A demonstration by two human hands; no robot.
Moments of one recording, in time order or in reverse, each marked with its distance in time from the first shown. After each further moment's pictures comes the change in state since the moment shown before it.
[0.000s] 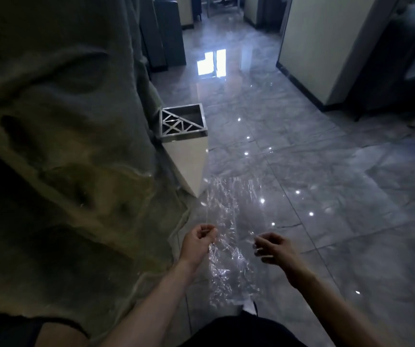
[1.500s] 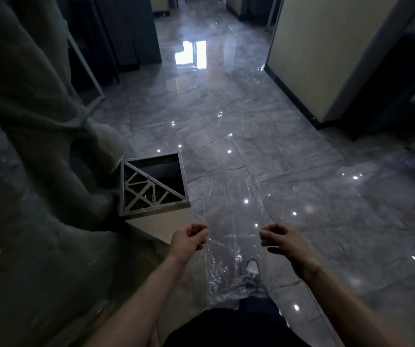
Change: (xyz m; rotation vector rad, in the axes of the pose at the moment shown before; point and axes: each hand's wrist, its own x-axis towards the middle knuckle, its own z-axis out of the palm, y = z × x) left_hand 0.438 0.177 0.043 0.065 -0.083 -0.099; right_hand 0.398 -0.237 -0.052 -0.064 0.134 0.039
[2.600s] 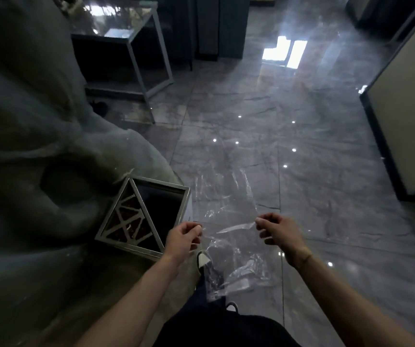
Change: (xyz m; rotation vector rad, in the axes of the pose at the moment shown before) left_hand 0.203 0.131 0.079 -0.222 0.457 -0.077; right_hand 0.324 -0.190 -0.030 -0.264 -0.334 -0.049
